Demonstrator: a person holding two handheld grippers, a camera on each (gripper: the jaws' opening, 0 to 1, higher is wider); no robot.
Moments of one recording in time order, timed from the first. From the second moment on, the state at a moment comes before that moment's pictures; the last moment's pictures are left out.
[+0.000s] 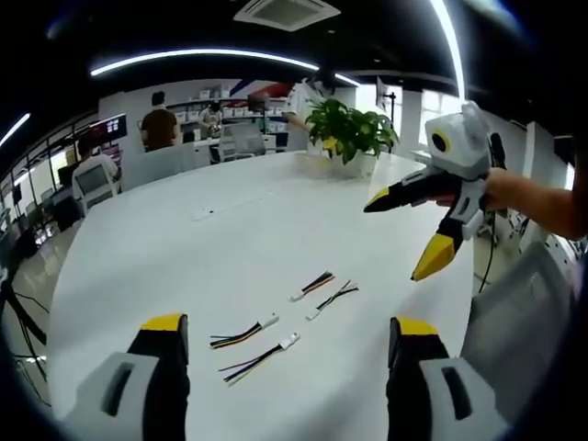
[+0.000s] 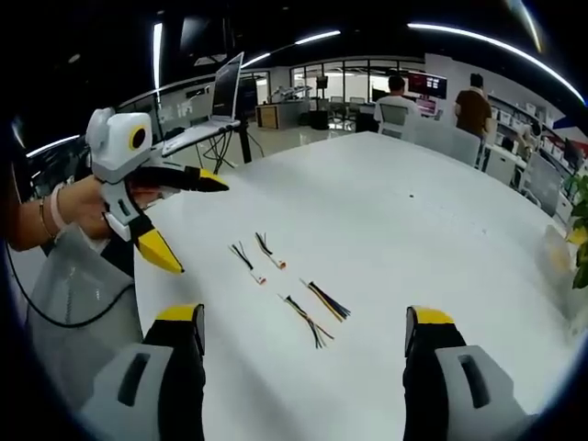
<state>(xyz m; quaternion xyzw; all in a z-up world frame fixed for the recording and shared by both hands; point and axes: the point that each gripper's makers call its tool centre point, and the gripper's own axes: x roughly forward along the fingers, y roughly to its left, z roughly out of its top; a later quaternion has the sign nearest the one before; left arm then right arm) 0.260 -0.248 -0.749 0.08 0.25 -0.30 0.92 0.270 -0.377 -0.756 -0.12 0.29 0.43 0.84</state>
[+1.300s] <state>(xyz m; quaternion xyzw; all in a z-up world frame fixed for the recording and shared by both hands) 0.285 -0.245 -0.776 0.10 0.27 -0.30 0.91 0.295 -0.366 -0.777 -0.12 0.28 0.46 0.84</state>
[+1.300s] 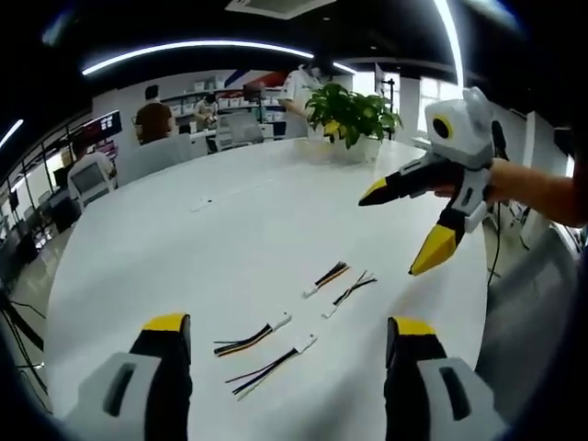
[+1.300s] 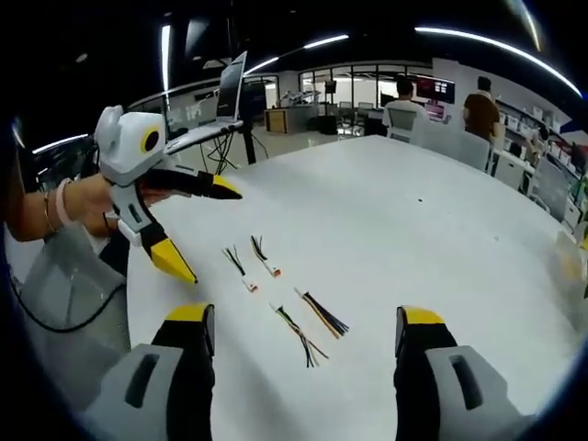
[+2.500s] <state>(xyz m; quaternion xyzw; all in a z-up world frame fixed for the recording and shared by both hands) 0.318 -0.238 -0.801 0.12 0.27 -0.31 0.90 0.326 -0.342 -0.803 -0.11 0.27 0.47 0.83</state>
